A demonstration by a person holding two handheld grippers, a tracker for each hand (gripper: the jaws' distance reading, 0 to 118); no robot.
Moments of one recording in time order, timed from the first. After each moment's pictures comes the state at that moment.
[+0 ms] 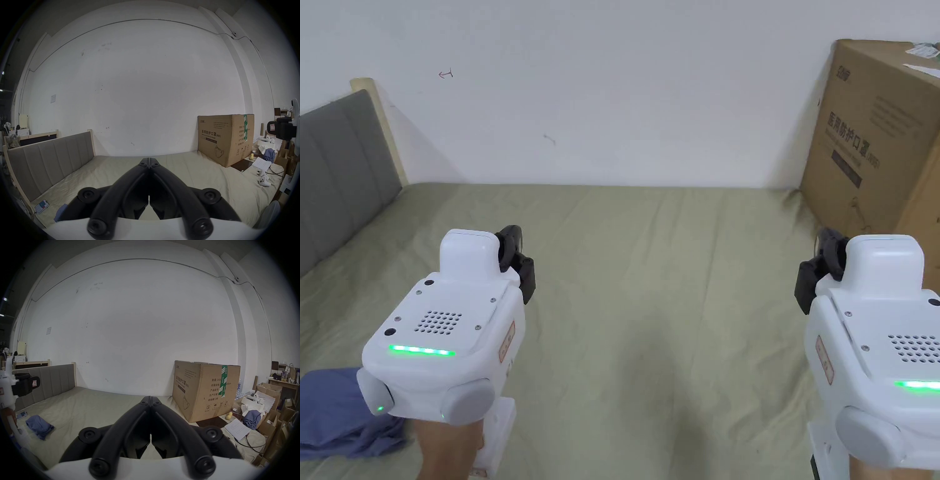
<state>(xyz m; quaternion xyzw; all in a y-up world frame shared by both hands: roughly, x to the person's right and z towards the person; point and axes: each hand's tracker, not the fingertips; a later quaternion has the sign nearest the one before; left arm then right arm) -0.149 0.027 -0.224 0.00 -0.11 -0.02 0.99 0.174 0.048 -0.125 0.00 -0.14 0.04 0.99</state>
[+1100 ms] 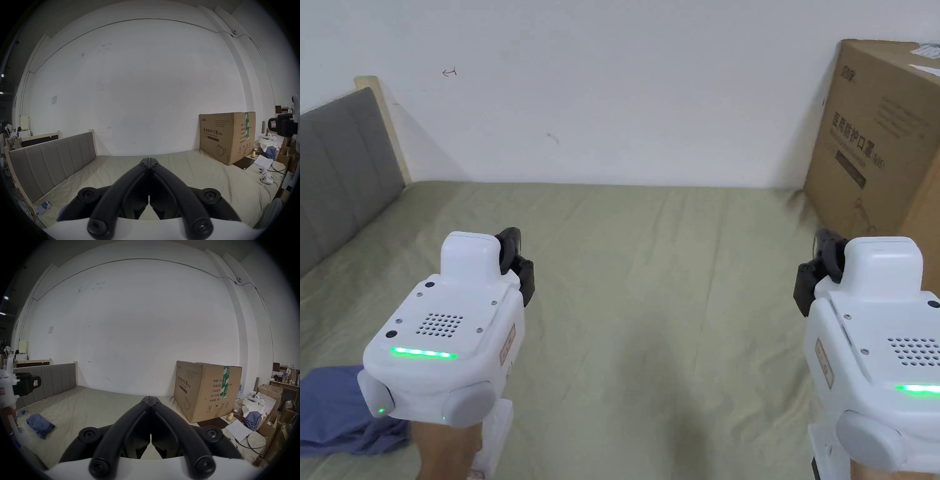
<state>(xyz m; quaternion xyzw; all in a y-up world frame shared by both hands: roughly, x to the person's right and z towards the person) -0.154 0.025 -0.223 0.00 -0.10 -0.02 0.99 0.169 0.047 -0.127 0.00 -0.13 0.05 0.99</state>
